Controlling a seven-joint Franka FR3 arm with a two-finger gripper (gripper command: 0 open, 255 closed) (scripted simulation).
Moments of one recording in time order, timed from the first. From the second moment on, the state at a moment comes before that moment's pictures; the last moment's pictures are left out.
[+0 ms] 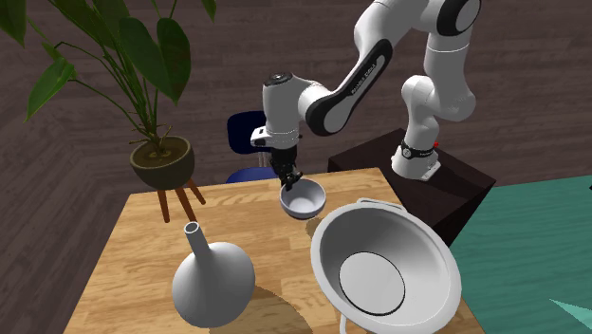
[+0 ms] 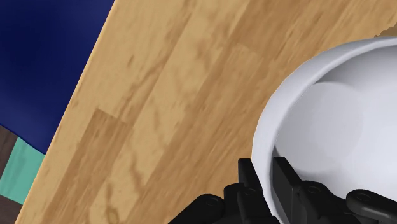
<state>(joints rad) 0.01 0.27 -0.13 -2.02 0.11 2.28 -0.36</state>
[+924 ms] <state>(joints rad) 0.02 0.18 -0.14 -1.95 0.08 2.11 -0.34</state>
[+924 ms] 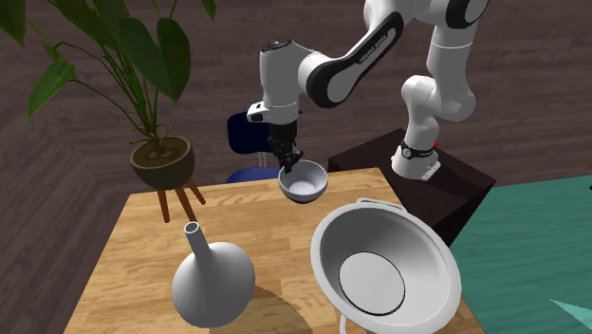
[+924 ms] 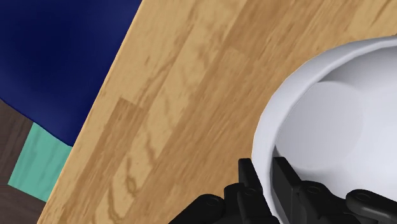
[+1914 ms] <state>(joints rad) 0.02 0.12 -0.14 -1.81 0.07 1.92 -0.32</state>
